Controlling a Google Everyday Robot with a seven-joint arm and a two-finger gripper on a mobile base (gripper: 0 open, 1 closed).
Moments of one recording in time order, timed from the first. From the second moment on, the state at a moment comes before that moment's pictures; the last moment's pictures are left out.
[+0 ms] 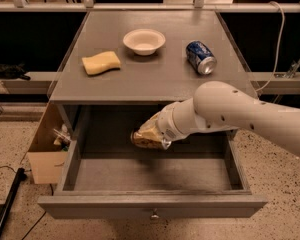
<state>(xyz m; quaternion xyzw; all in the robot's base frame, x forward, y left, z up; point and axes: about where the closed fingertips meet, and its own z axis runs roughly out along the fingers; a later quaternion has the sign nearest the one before) 0.541 0.009 0.727 -0.52 0.76 0.19 0.34</state>
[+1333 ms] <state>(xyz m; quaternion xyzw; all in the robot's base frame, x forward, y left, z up) 0.532 0.012 0.720 -0.52 0.76 0.19 0.35</state>
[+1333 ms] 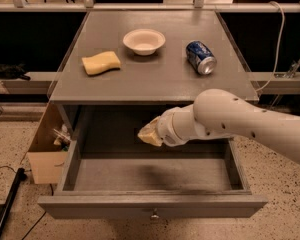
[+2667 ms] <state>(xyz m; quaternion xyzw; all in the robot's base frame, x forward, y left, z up) 0.540 -0.009 0.723 -0.46 0.78 0.17 0.38</state>
